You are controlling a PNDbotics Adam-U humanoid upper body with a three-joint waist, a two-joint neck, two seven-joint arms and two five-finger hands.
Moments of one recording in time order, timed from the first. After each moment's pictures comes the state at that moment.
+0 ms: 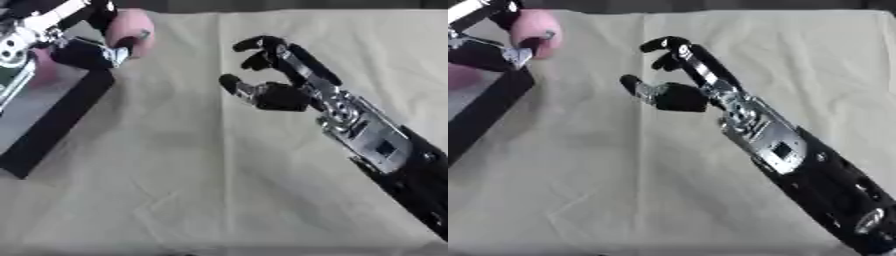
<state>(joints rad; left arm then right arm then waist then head) -0.91 0.68 -0.50 -1.53 -0.25 0.32 -0.24 -0.57 -0.52 0.49 -1.81 0.02 0.23 -0.10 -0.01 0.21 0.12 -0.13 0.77</state>
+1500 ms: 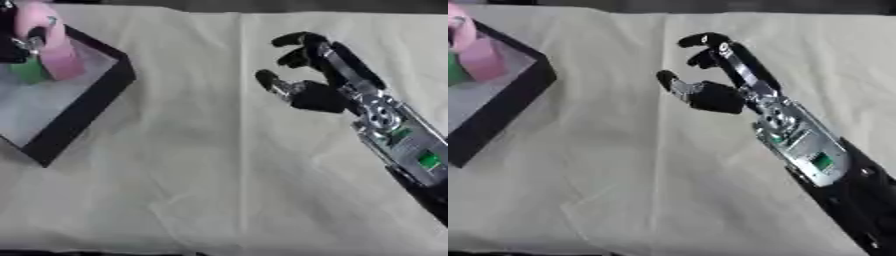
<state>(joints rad) -0.70 0.85 -0.31 -1.42 -0.13 0.37 -0.10 -0.54 -0.55 0.46 -1.84 0.00 0.25 -0.13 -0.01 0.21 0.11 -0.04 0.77</state>
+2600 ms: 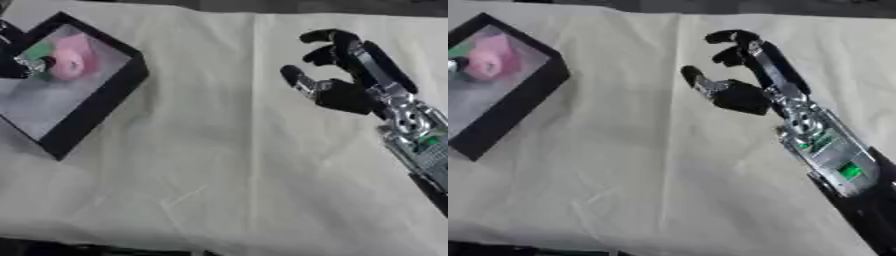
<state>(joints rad) -0.67 0.86 -0.28 -1.28 -0.27 0.30 -0.12 -0.52 -0.55 0.44 -1.86 -0.01 0.26 -0.17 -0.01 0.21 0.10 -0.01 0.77</state>
